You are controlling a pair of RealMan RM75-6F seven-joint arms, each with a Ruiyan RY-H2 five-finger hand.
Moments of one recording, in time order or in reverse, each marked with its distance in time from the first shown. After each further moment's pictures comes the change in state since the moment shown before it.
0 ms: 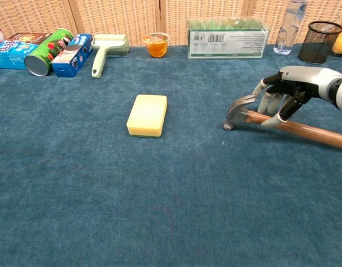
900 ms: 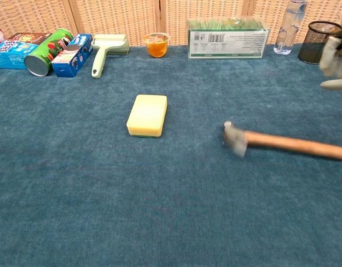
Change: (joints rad) left arm 0.006 -0.048 -0.007 0.023 -0.016 0.009 0.022; right arm -0.243 0.188 -0.033 -0.122 -0.407 0.325 0.251
